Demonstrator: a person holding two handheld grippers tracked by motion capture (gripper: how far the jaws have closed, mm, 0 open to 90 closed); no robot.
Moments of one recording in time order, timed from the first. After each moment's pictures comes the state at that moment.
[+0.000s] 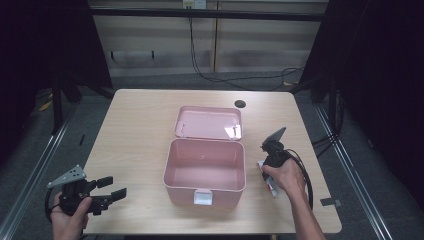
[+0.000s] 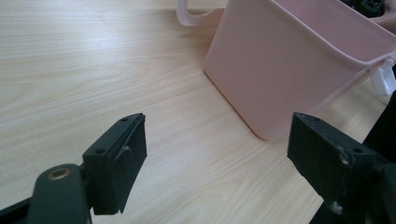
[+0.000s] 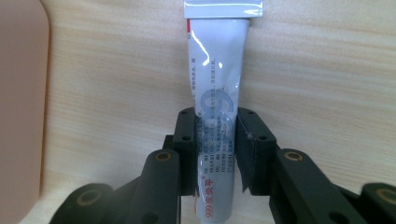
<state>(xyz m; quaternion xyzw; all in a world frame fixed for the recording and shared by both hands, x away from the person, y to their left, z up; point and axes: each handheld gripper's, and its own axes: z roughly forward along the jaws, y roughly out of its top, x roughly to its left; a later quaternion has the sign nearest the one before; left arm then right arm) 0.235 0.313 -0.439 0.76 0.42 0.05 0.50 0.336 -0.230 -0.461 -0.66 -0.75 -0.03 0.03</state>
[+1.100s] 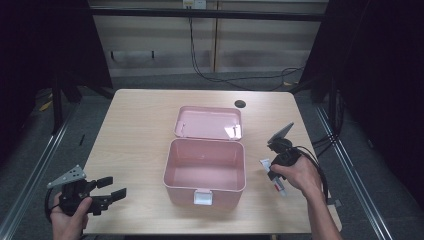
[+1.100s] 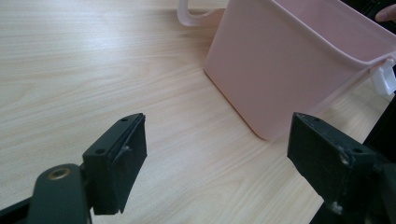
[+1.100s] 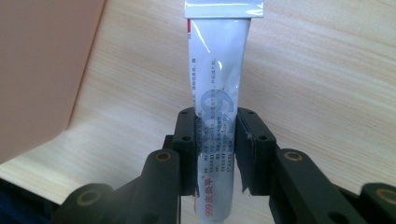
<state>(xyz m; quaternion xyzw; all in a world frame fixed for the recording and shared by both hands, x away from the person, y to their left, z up) 0.235 0.313 -0.439 0.76 0.42 0.05 0.50 0.321 -0.244 -0.425 -0.60 -0.80 -0.06 0.05</state>
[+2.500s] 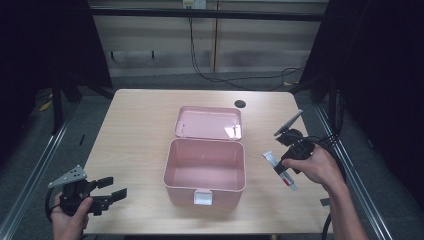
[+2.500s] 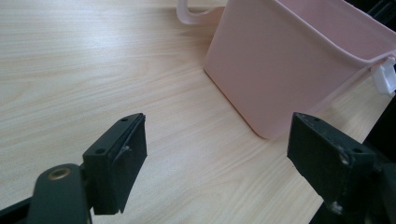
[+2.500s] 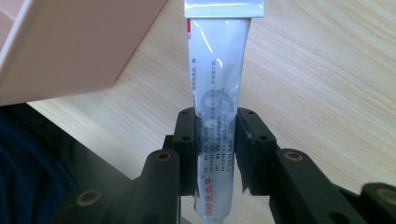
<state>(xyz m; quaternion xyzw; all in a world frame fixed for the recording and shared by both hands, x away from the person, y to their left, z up) 0.235 0.312 -0.439 0.76 0.42 0.05 0.49 0.308 -0.253 -0.365 -0.51 -0.85 -0.09 0.04</state>
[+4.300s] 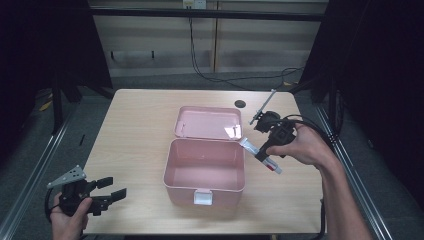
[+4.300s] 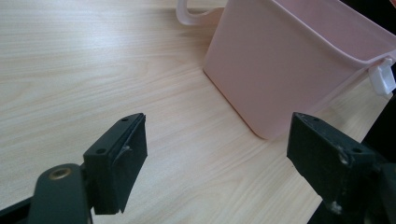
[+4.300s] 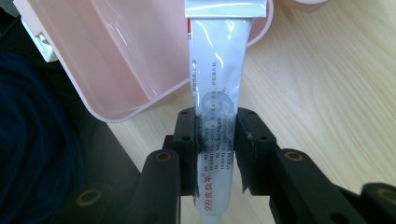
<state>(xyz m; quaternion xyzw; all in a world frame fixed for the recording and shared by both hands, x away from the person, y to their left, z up) 0.235 0.313 -0.439 0.76 0.42 0.05 0.50 0.320 -0.188 -0.303 -0.34 -0.93 -0.11 0.02</state>
